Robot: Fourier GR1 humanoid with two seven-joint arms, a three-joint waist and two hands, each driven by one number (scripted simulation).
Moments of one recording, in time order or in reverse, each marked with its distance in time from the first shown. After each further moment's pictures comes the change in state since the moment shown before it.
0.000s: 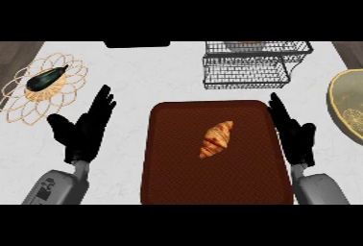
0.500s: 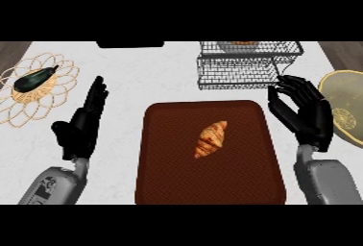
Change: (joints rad) left arm -0.030 0.023 -0.023 -0.032 -0.155 0.092 -0.059; right arm -0.093 0.079 -0.147 -0.157 0.028 -0.300 0.054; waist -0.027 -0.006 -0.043
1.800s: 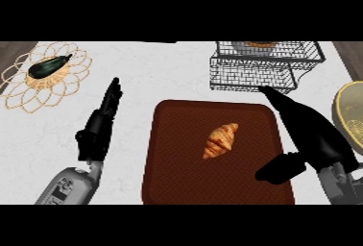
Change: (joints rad) left arm -0.014 -0.057 -0.051 0.006 -0.088 -0.005 -0.027; right arm -0.190 -0.470 0.475 -0.445 0.302 0.595 0.973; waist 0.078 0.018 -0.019
